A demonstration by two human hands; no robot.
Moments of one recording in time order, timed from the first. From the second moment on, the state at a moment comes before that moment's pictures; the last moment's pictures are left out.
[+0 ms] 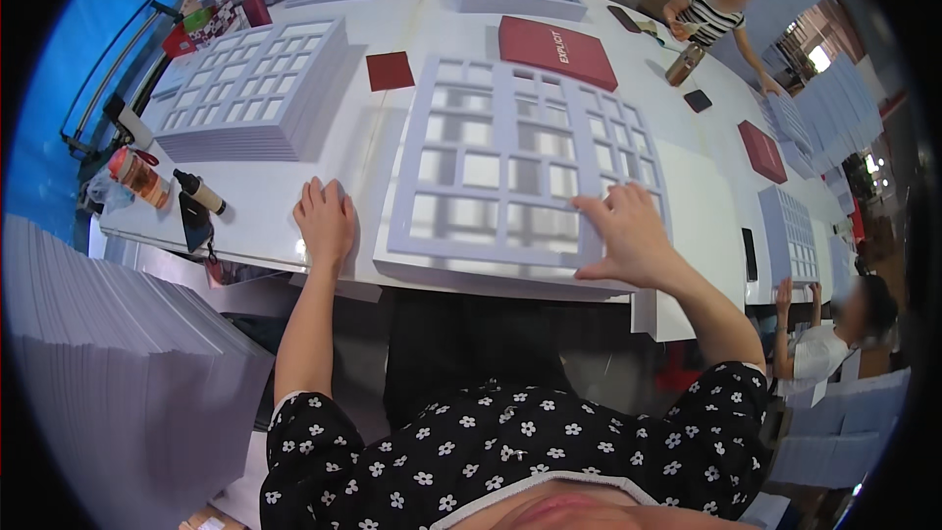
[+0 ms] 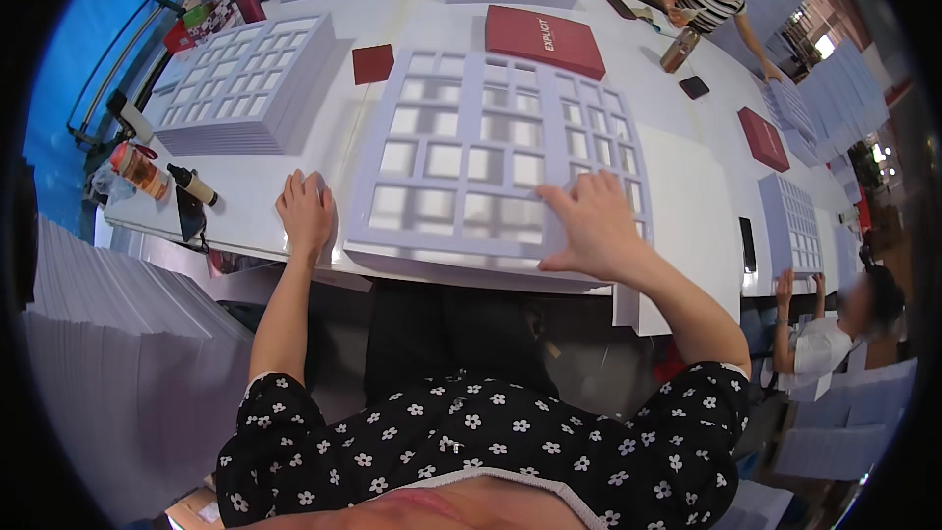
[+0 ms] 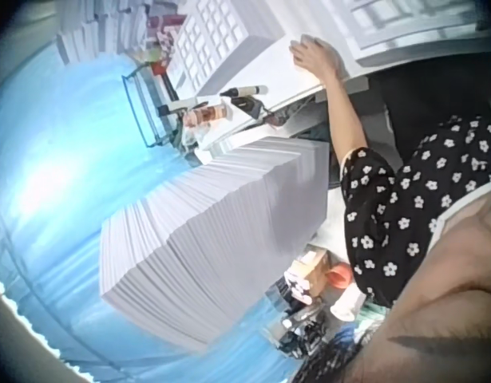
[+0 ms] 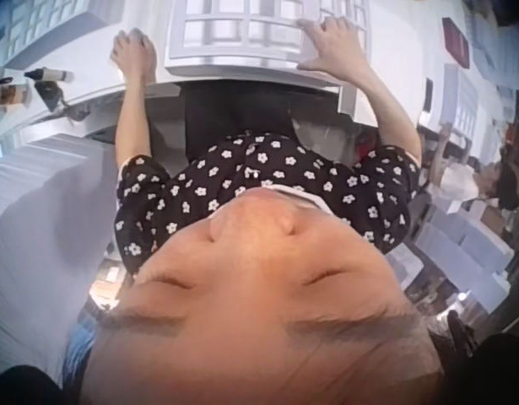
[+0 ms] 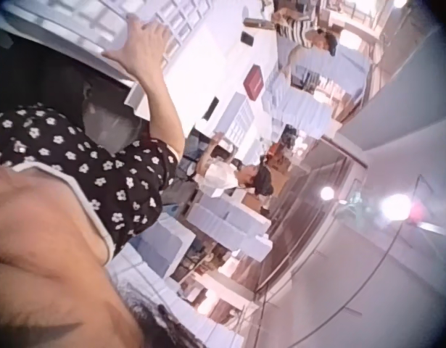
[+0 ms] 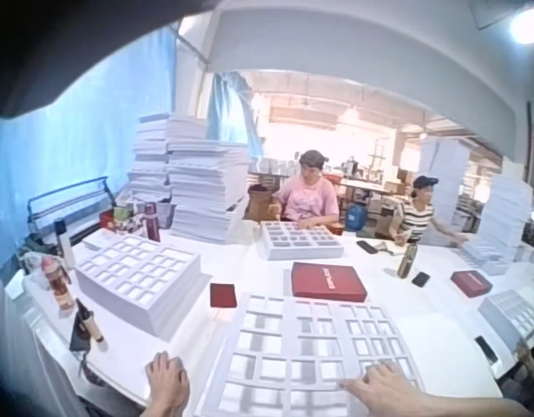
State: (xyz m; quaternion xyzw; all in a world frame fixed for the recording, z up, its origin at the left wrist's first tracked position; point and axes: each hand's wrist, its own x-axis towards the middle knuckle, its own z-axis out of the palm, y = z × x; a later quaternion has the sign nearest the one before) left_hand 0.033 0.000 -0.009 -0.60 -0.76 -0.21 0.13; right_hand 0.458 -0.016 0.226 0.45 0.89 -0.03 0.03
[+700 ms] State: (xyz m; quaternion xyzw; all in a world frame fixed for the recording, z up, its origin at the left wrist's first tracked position) left_hand 0.035 0.007 -0.018 -0.59 -0.76 -0.21 0.16; right_hand 0.439 -0.018 0.163 0.43 0.90 -0.01 0.09
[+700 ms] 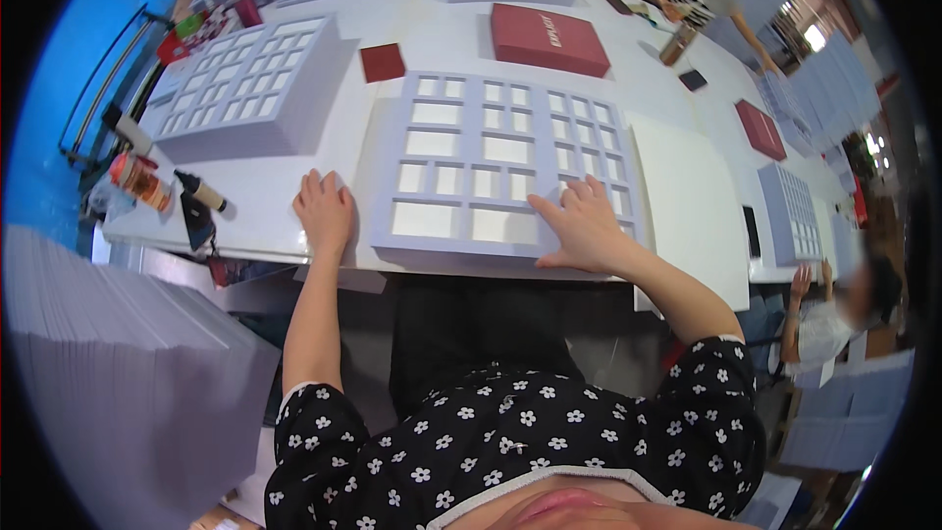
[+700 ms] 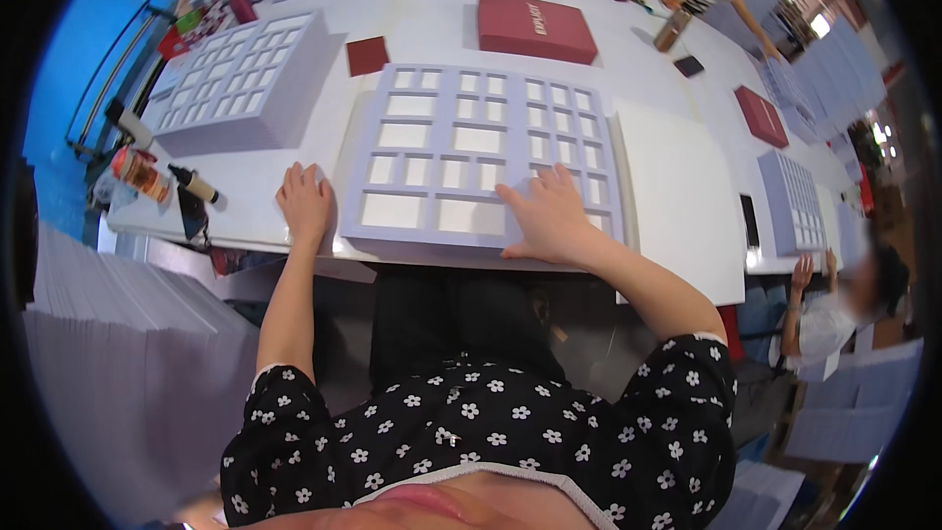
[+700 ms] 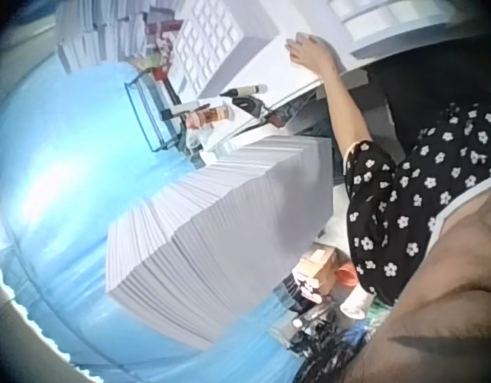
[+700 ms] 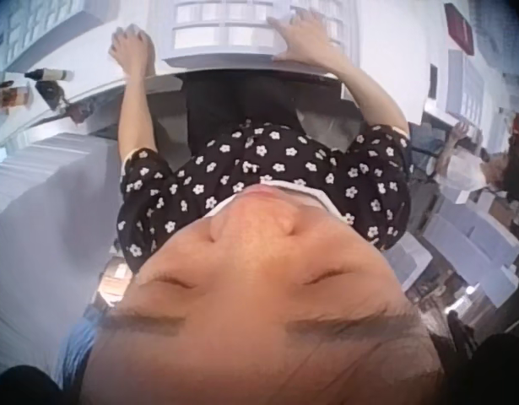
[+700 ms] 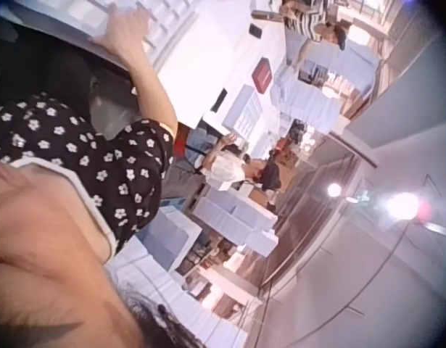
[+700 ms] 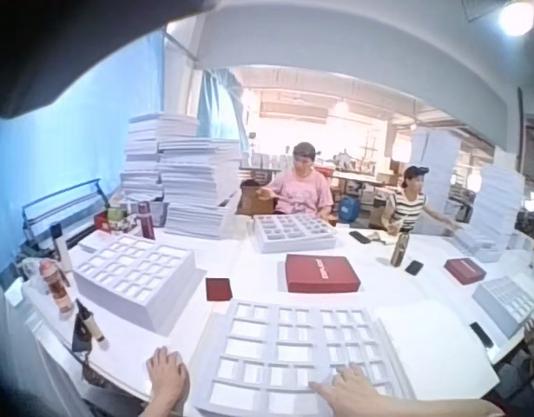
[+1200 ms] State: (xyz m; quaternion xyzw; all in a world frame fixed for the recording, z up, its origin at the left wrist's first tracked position) left_hand 0.003 -0.022 -0.035 -0.50 -0.65 -0.56 -0.16; right_hand 0.573 -0.102 0.116 0.67 0.71 0.03 -0.22
